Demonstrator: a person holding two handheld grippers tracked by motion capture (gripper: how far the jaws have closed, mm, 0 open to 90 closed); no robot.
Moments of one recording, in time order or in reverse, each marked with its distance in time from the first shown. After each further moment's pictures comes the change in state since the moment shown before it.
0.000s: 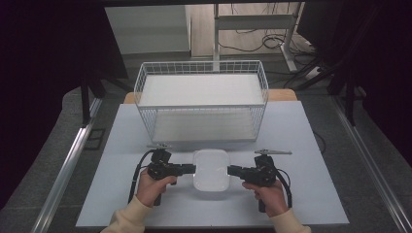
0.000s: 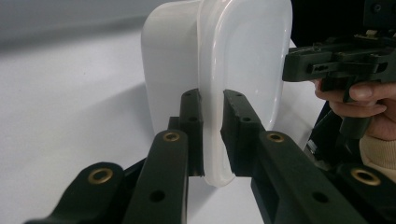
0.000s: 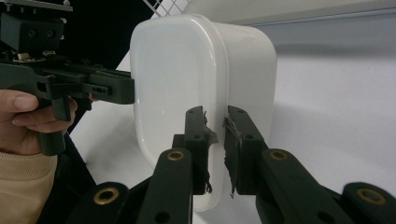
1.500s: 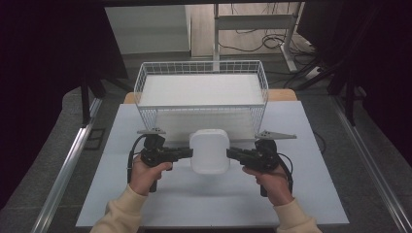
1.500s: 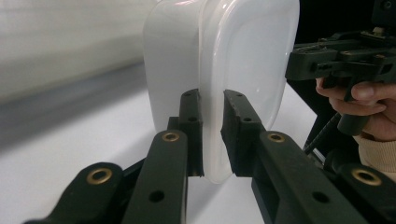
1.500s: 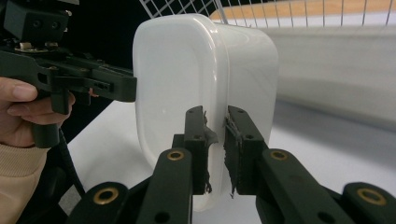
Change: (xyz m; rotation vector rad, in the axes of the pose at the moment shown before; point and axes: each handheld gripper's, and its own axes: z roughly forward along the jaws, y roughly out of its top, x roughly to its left) left arm -0.024 0.044 -0.036 -0.103 0.013 0.106; right arm 0.038 0.051 -0.022 -0.093 -0.025 -0.204
